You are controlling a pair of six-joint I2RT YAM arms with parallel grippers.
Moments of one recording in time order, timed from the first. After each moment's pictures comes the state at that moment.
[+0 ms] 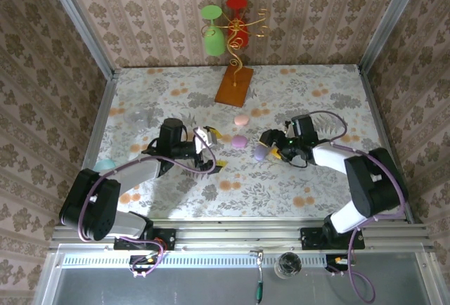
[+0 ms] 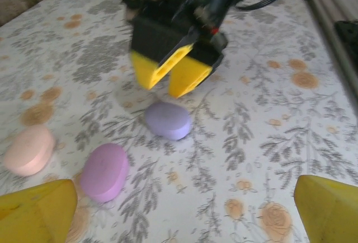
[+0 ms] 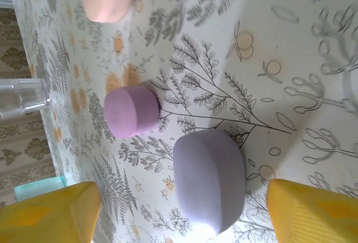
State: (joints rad) left arm -0.48 1.37 0.60 0.24 0.85 0.48; right arm 0.25 1.52 0.67 0.02 -0.48 0.87
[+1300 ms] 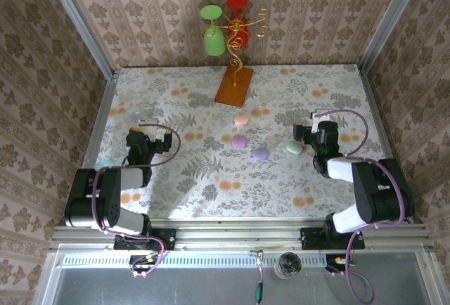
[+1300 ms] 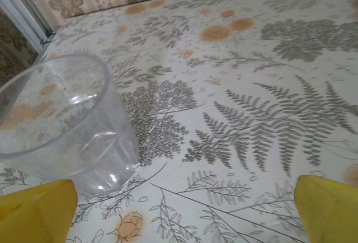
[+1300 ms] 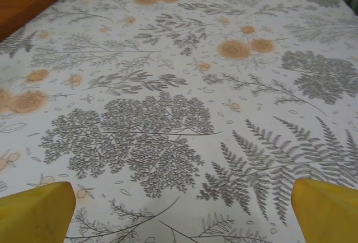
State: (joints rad) left arm -0.06 1.48 0.34 0.78 -0.02 0.16; right arm 0.04 1.49 0.43 0.64 0.11 0.00
